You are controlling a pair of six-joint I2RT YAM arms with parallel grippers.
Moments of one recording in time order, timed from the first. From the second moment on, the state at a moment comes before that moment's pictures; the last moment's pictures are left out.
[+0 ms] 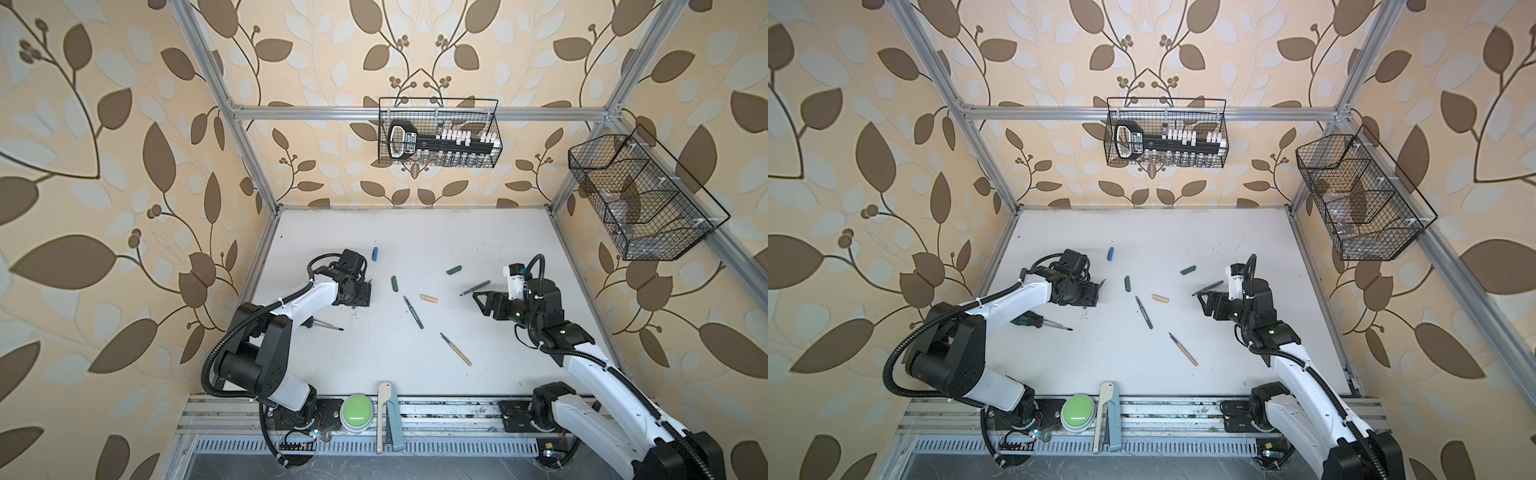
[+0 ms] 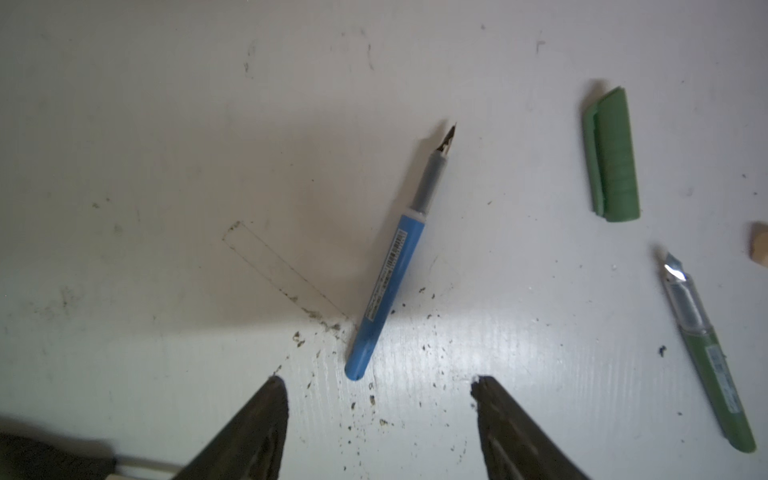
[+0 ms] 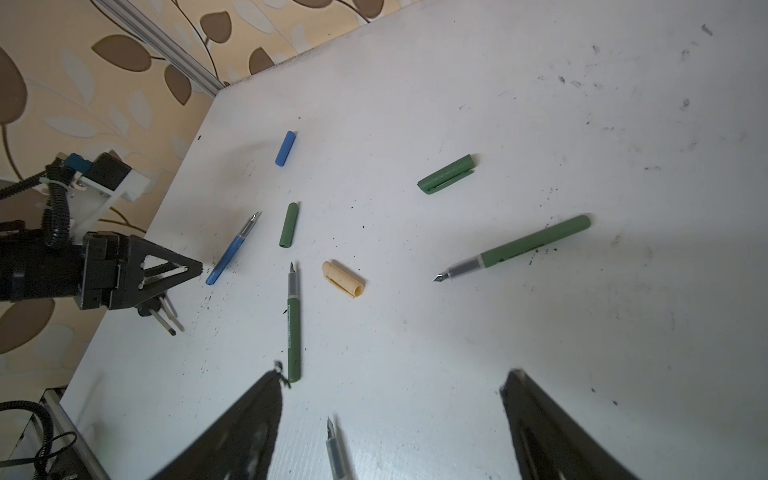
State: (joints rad) left arm -0.34 1.53 0.92 -0.58 -0.02 -0.31; right arm 0.21 0.87 0.48 -0.20 -0.26 0.37
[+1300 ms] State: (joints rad) left arm -0.34 1.74 1.02 -0.58 -0.01 -0.24; right arm 0.32 0.96 0.51 -0.17 -0.24 0.42
